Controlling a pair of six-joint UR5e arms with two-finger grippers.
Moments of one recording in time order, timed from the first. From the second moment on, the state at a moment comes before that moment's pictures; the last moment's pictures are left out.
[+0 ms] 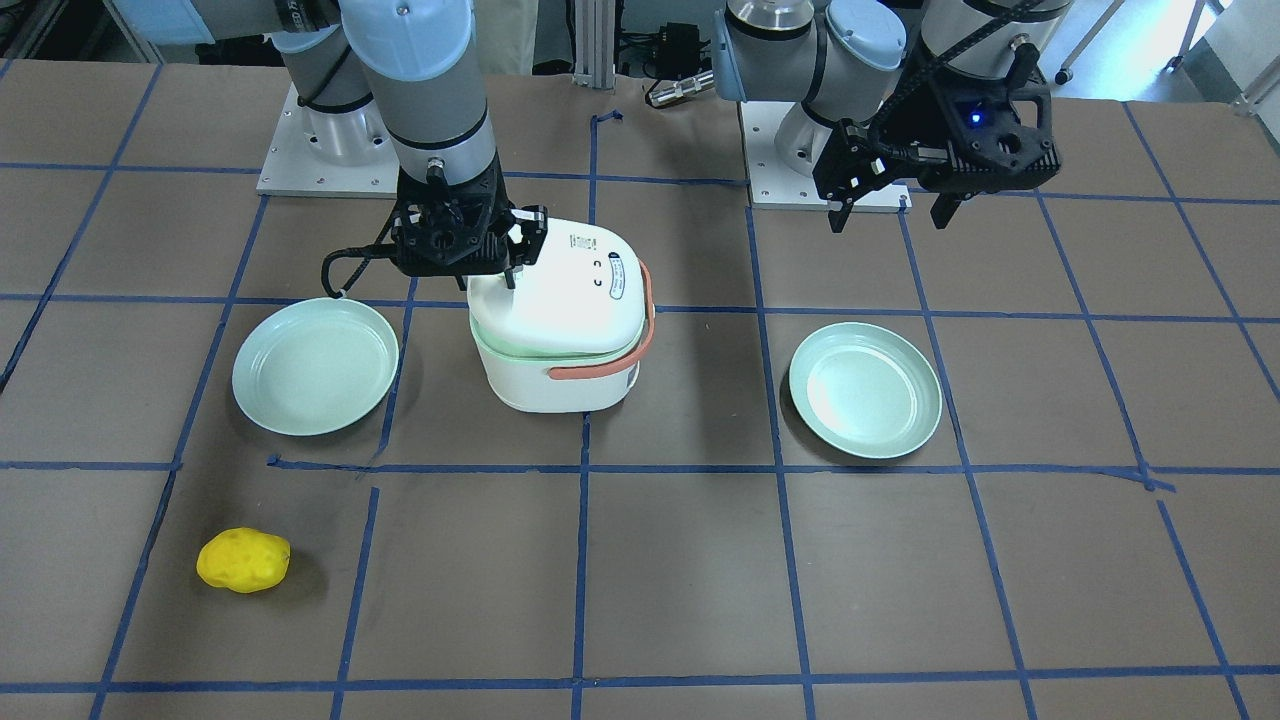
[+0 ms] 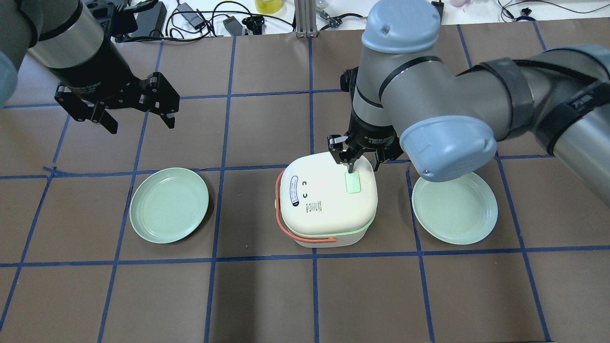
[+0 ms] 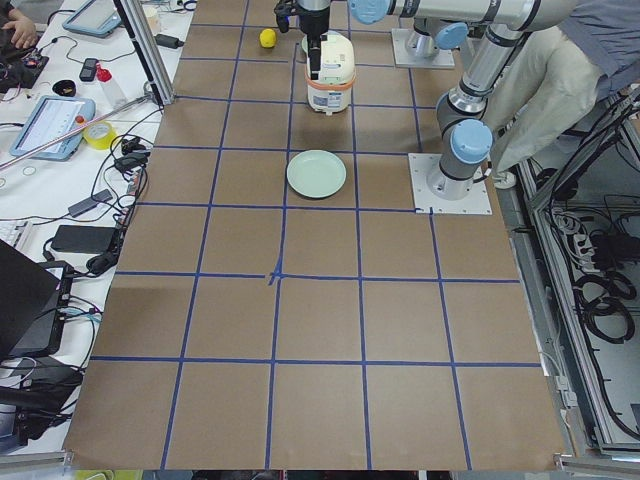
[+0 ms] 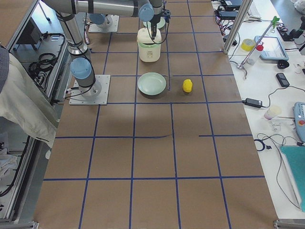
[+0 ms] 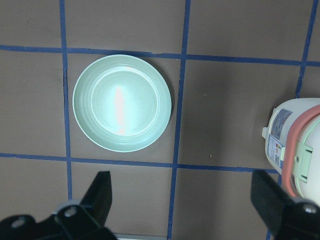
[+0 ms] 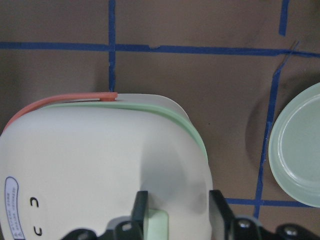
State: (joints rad) left arm -1.55 -1.50 -1.59 -1.62 1.59 -0.05; right arm 1.84 -1.52 1.72 -1.76 -1.54 0.22
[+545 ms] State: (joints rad) left arm -1.55 -1.50 -1.59 -1.62 1.59 -0.05; right arm 1.65 -1.51 1.45 -1.61 -1.55 0.22
